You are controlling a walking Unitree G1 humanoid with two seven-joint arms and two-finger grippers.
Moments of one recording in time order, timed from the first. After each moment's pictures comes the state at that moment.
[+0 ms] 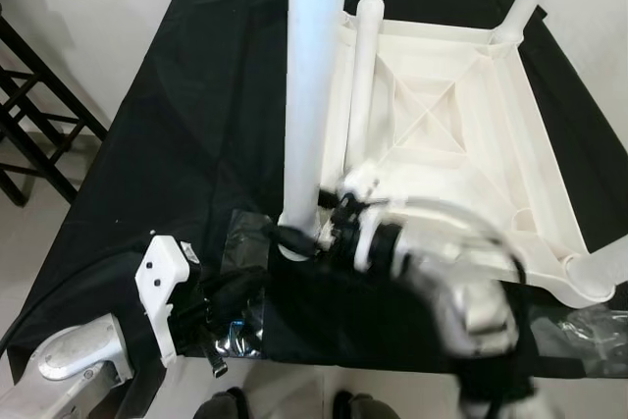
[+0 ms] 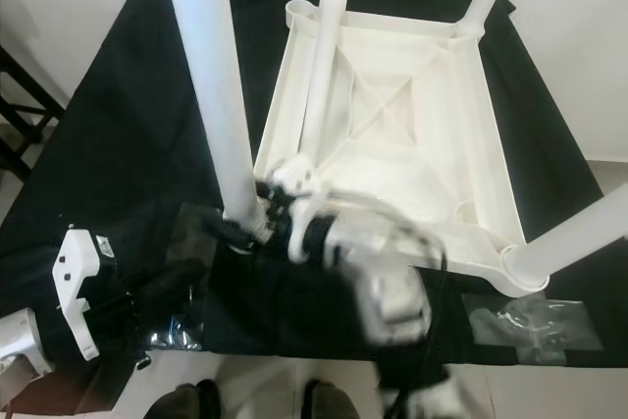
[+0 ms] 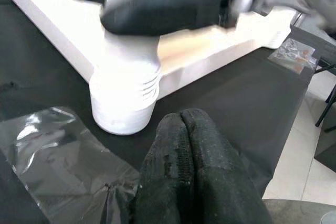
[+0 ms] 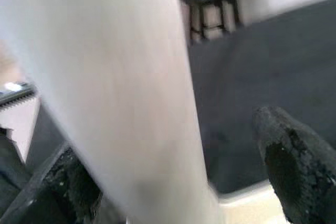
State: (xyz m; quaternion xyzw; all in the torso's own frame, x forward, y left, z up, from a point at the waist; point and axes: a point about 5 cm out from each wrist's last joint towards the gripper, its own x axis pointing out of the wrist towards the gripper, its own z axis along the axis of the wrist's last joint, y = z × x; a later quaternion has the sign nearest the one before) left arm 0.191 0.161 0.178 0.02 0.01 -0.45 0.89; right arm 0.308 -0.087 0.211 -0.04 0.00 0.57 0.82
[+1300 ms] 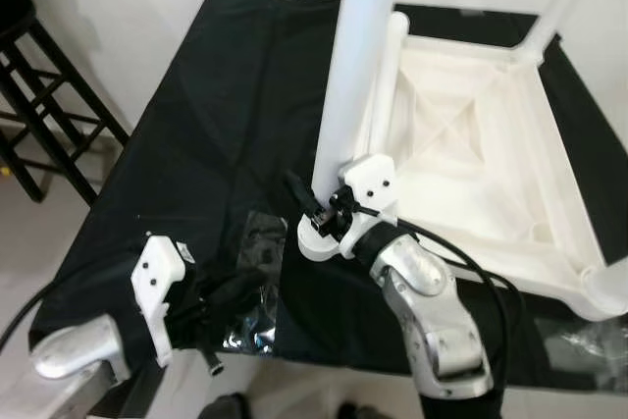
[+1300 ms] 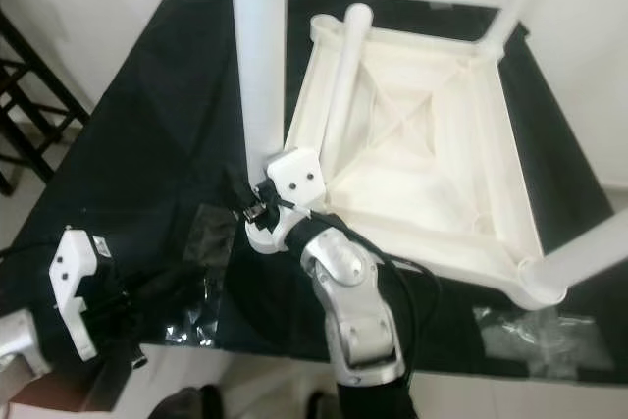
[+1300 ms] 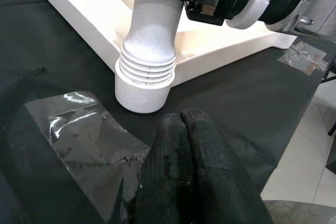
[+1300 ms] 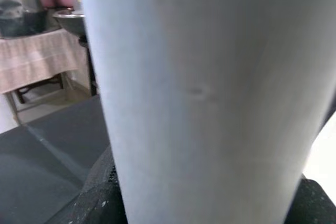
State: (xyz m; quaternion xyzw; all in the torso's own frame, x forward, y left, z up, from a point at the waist) left arm 0.195 0.164 0.175 0.02 0.02 -0.45 0.89; right arm 0.276 -0.063 0.194 -0.01 -0.07 0.31 0.95
